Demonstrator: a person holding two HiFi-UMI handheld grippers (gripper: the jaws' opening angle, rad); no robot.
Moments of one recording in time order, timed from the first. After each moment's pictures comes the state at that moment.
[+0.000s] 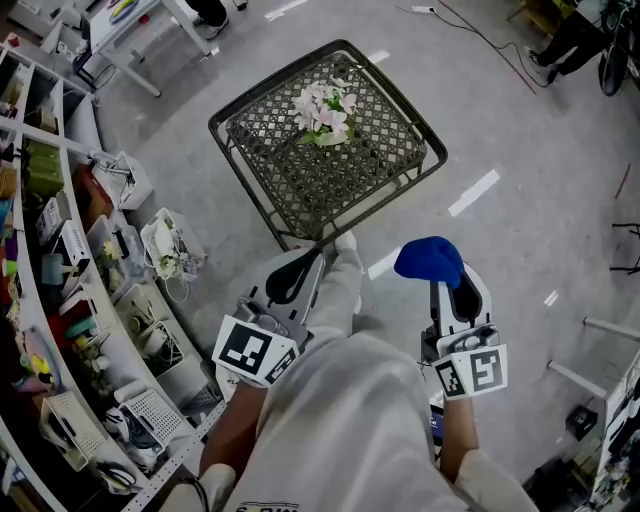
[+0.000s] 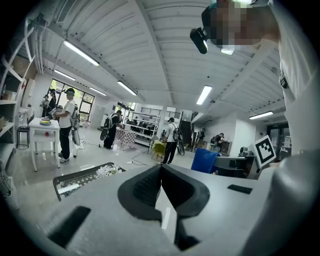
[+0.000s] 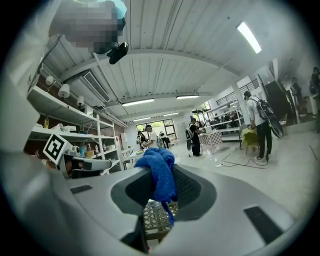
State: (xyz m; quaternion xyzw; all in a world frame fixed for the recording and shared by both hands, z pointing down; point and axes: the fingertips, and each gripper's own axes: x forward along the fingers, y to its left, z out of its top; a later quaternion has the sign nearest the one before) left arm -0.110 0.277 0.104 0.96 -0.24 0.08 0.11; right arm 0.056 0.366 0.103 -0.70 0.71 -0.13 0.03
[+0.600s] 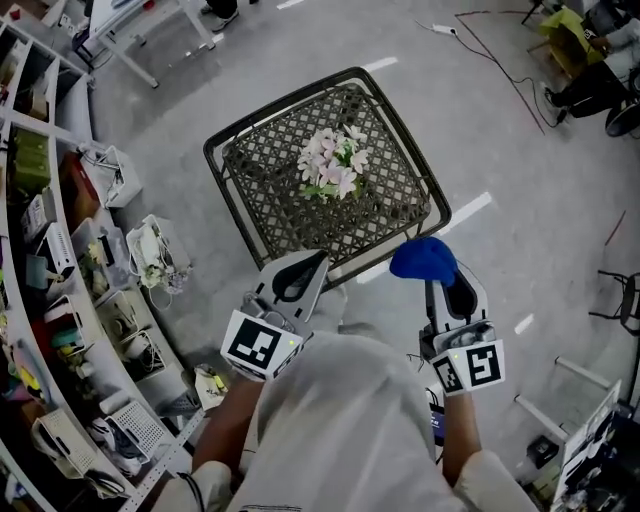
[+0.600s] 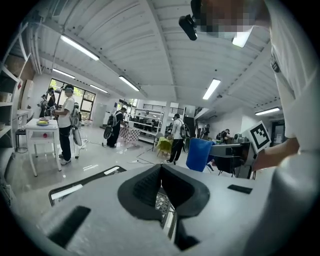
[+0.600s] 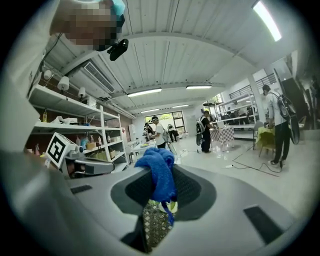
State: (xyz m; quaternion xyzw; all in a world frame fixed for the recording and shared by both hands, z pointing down) left arm -0.057 0.126 0.133 0.96 -0.25 0.11 0.12; right arm 0.102 0.185 0.110 -0.65 0.75 -0.14 -0.02
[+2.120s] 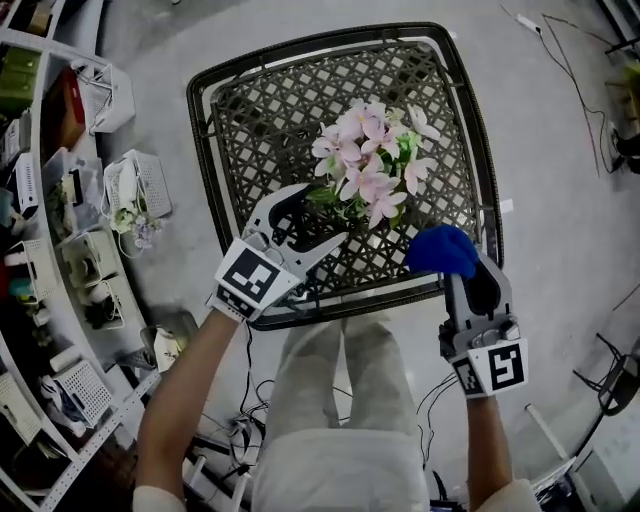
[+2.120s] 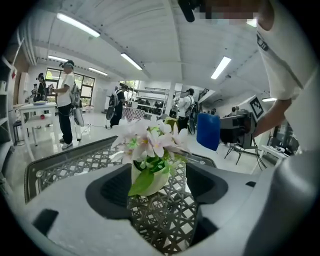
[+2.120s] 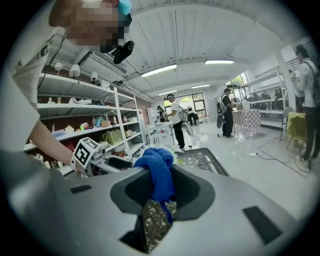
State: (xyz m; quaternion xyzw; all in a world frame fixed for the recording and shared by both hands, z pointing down) left arm -0.046 -0.008 0.397 0.94 -0.24 0.20 0.13; right arm 0.120 0.044 0.314 -0.53 0.83 -0.17 -0.10
